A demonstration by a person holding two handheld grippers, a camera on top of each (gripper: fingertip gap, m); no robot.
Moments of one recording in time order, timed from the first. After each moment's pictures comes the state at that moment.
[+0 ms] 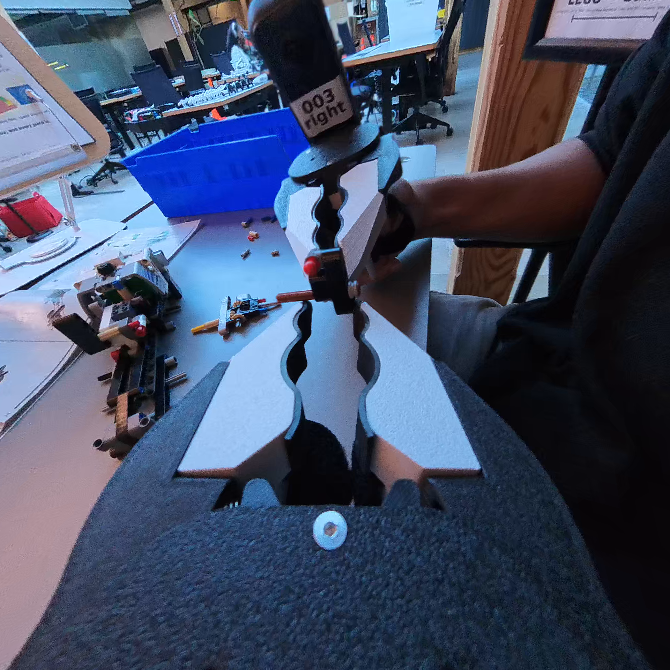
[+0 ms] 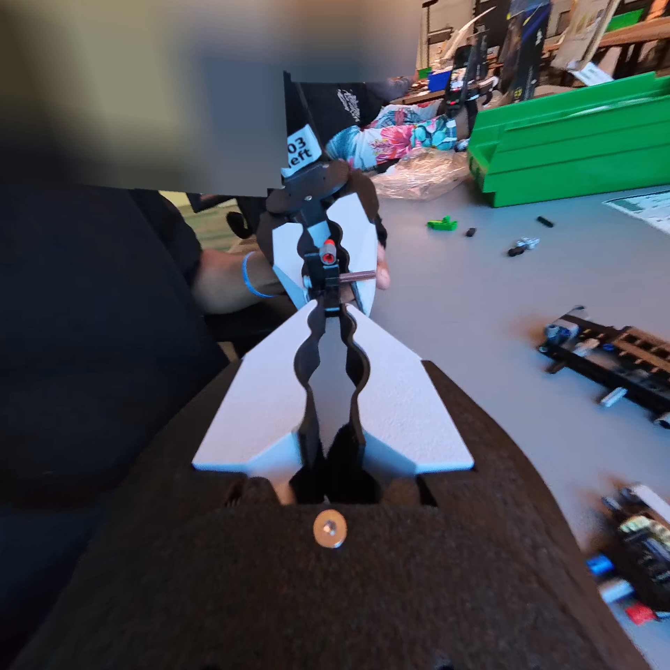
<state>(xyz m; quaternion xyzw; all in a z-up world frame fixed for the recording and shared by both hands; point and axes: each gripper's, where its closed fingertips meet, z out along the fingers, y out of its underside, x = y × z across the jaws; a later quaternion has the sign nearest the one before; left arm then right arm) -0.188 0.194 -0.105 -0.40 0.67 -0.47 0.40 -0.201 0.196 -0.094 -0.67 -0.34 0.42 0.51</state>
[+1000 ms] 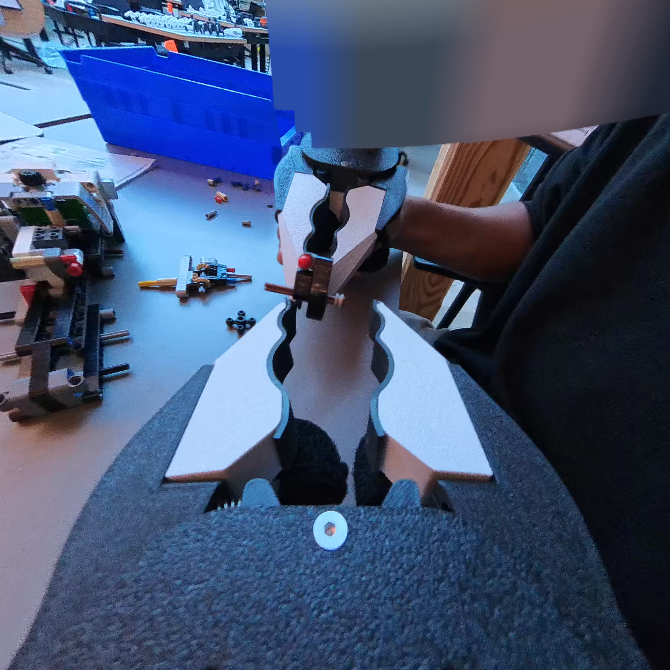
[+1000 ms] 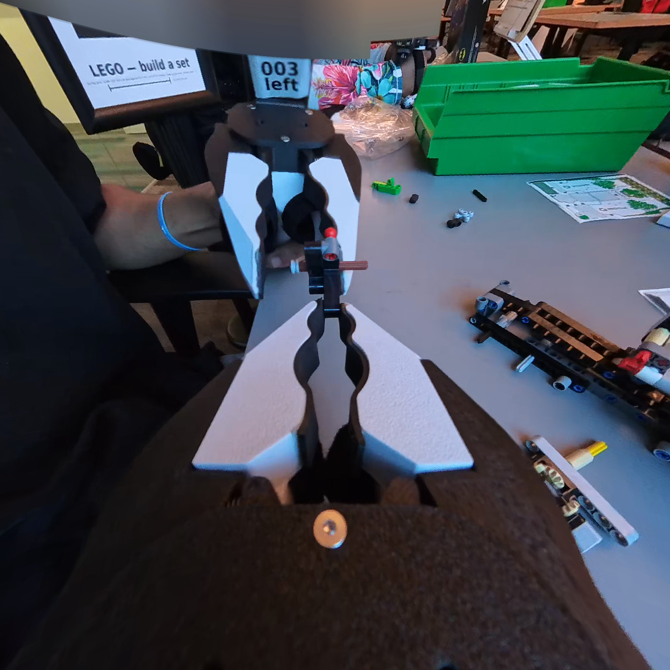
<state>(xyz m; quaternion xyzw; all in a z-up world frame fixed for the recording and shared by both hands) -0.190 0.200 -0.112 -0.47 0.63 -0.55 0.29 -0.187 0.219 -0.120 -0.71 -0.37 0.30 0.52</state>
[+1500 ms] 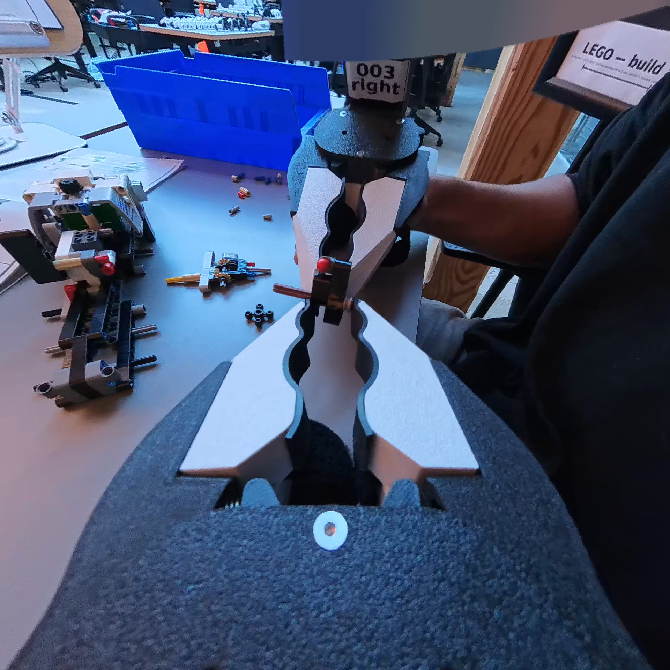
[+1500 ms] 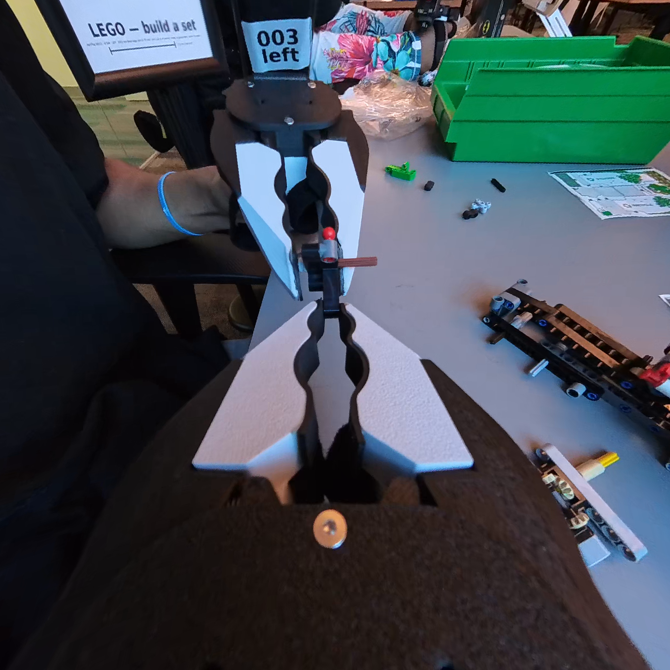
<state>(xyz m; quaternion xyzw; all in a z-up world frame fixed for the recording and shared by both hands) -0.189 0.204 -0.117 -0.48 0.64 -0.51 0.32 -0.195 0.215 -0.126 -0.72 -0.39 0.29 0.50</state>
